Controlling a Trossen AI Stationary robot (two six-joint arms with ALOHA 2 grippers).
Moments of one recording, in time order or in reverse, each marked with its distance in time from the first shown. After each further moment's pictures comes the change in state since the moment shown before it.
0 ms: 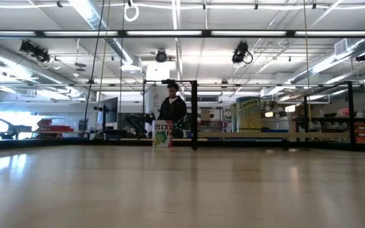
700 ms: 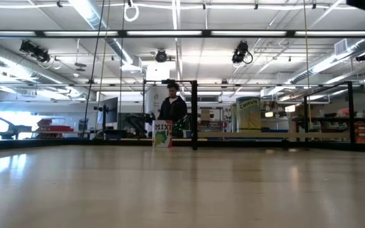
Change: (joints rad) left arm -0.122 0.000 0.000 0.006 -0.122 -0.040; right arm 0.135 0.384 0.000 0.034 -0.051 -0.019
